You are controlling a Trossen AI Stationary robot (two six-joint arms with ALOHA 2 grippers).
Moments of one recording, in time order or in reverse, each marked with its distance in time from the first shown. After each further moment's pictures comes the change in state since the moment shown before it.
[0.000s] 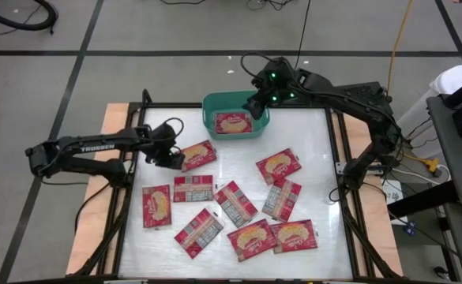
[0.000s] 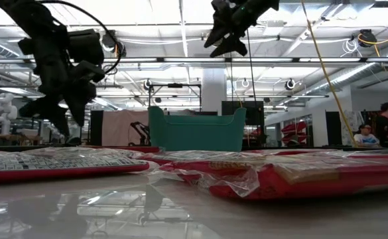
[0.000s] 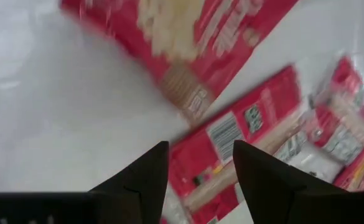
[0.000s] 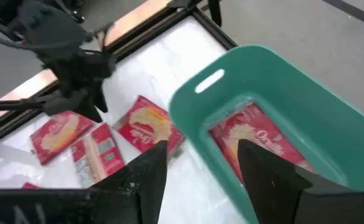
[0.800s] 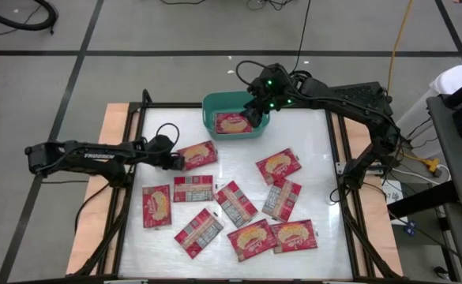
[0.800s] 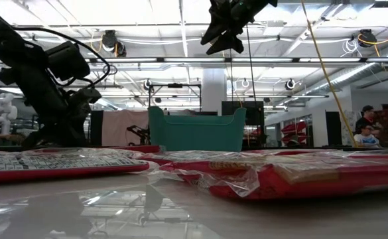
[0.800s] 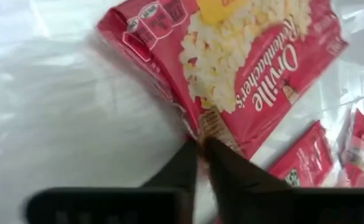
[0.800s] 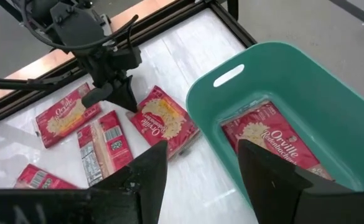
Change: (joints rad) left arm -0.042 0.001 -0.303 0.555 -0.192 -0.072; right arm 0.058 0.002 0.000 -0.010 0.015 -0.047
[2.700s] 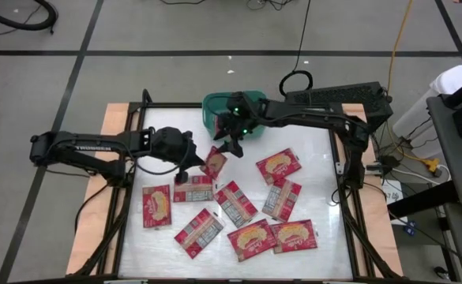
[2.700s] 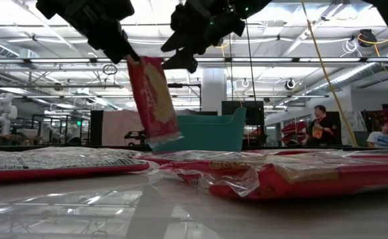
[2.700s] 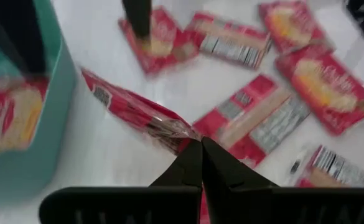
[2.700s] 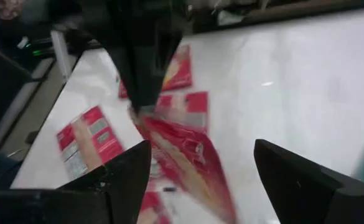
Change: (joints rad) left arm -0.289 0.033 0.564 -0.244 -0.022 1.016; right arm 0.155 0.279 0.000 0.260 -0.344 -0.237
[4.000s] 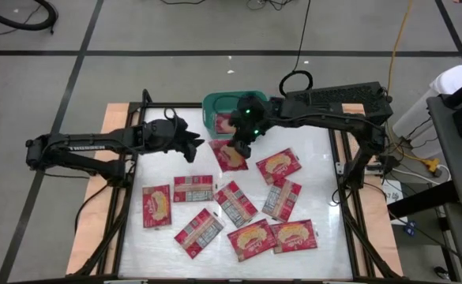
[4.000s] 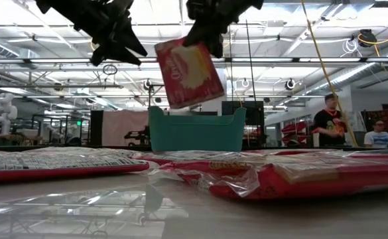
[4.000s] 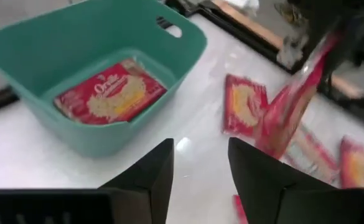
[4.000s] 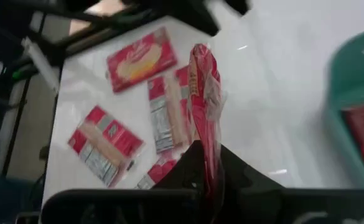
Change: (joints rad) left arm 0.073 -0.076 -0.001 0.049 -0.338 -0.602; right arm 0.031 -0.174 0.000 -0.233 0.207 0.243
